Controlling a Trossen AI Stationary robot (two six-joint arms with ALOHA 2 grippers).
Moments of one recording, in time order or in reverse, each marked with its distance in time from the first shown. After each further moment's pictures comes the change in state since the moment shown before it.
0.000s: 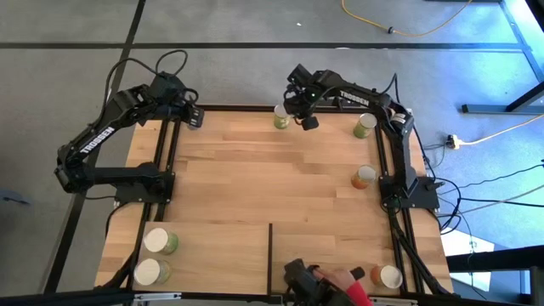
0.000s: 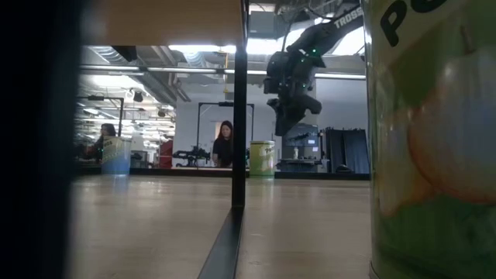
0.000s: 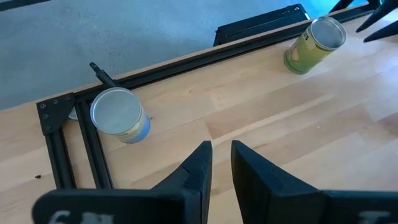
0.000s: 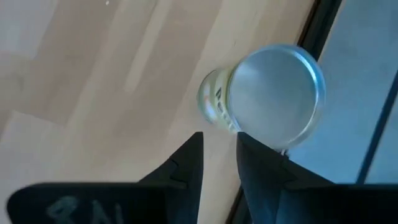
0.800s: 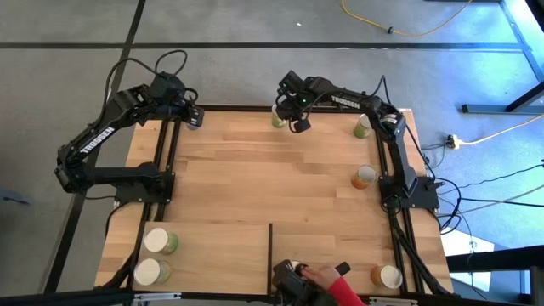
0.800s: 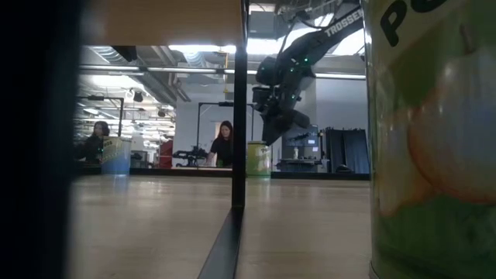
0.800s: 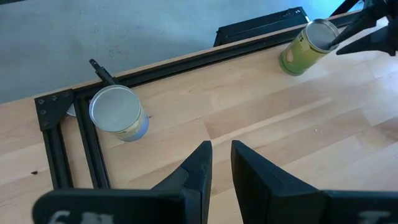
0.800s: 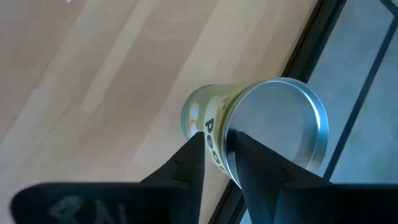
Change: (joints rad) left arm 0.000 0.000 0.000 0.000 0.000 -0.026; right arm 0.045 0.084 0.003 0.128 0.060 -0.075
